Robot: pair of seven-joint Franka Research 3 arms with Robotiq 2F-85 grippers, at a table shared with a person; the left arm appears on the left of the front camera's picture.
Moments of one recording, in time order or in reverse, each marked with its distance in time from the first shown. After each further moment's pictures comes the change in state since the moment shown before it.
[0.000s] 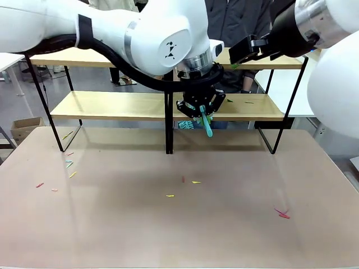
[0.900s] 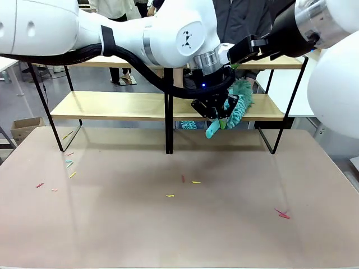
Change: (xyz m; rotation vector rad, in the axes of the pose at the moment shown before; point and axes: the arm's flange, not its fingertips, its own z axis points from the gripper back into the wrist) left arm 0.018 -0.027 -0.019 -0.117 0.178 -0.524; right arm 0.000 0.000 0.000 0.000 0.000 0.000
